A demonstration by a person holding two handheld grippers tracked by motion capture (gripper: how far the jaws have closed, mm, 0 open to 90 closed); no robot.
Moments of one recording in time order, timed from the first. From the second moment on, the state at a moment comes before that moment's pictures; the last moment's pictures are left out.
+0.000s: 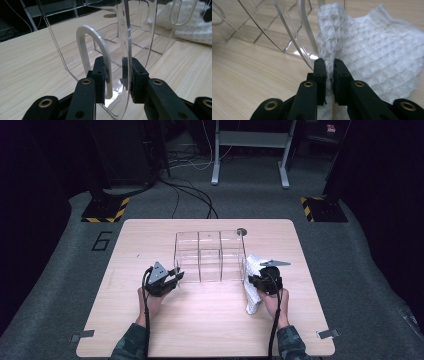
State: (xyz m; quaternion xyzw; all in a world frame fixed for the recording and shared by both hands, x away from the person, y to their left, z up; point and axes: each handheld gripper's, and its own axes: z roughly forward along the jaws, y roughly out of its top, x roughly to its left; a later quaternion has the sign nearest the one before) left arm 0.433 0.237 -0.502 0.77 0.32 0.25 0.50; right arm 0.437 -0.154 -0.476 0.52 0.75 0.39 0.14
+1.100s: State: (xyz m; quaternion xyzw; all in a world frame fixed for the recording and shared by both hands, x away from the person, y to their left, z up) left arm 0.432 0.236 -0.502 0.77 0.32 0.25 0.49; right arm 0.449 -0.117 -0.347 0.45 0.71 0.50 0.24
